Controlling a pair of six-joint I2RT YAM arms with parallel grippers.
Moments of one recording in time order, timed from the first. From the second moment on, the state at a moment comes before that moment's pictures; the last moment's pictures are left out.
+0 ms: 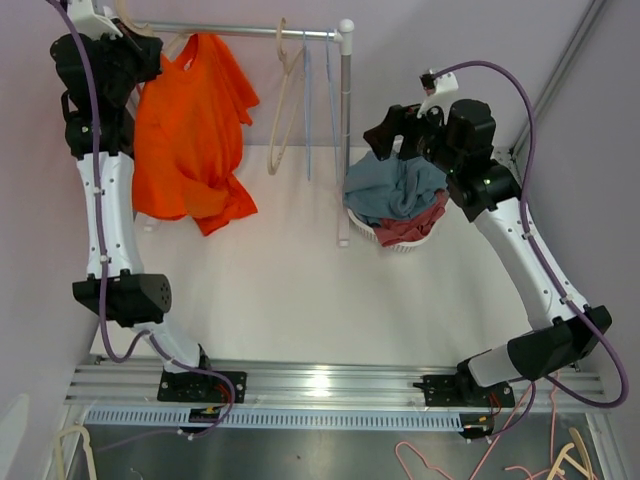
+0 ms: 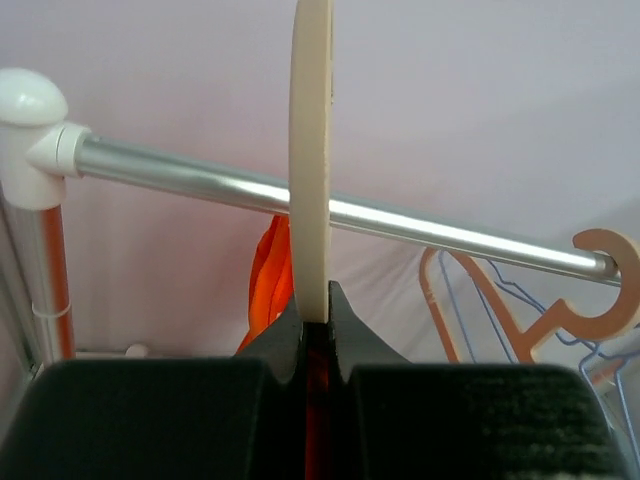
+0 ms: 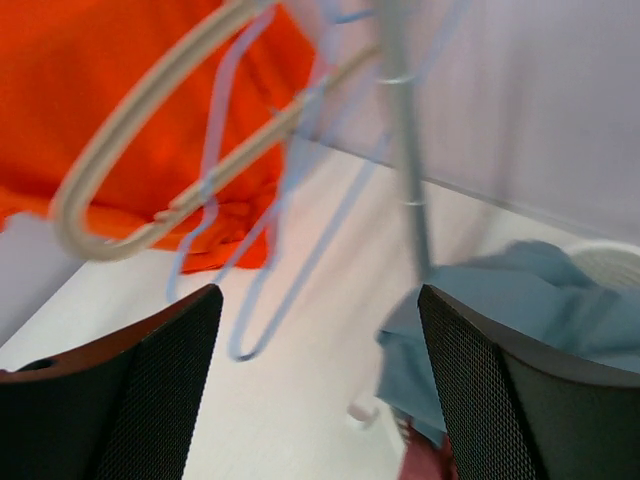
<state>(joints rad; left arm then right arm) 0.16 1.74 2.23 -0.33 0.29 -0.34 0.39 1.45 1.66 -0.32 -0.21 0.21</state>
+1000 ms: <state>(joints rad) -0.11 1.01 1.48 -0.44 -0.29 -0.42 1.21 1.72 1.50 0.30 -0.40 0.23</state>
